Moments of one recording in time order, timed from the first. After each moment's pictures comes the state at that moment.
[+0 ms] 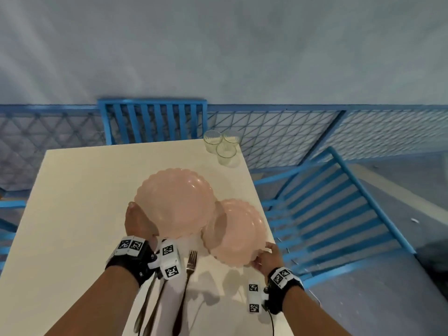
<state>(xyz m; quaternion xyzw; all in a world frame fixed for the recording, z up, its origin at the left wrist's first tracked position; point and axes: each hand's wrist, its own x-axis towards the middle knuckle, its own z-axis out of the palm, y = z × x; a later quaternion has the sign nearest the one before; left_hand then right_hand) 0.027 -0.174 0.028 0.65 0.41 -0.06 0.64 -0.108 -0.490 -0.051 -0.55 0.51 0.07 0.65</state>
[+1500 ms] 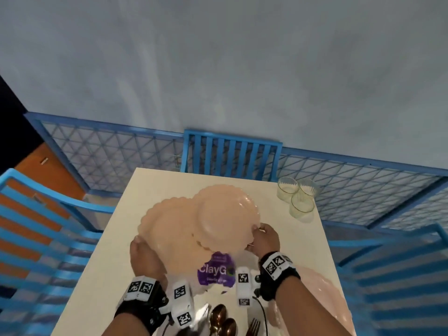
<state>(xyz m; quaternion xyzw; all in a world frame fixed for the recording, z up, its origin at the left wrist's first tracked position) 0.038 -0.037 0.040 0.52 0.49 0.16 0.68 0.127 -0.286 0.002 -0.70 0.32 0.09 0.63</state>
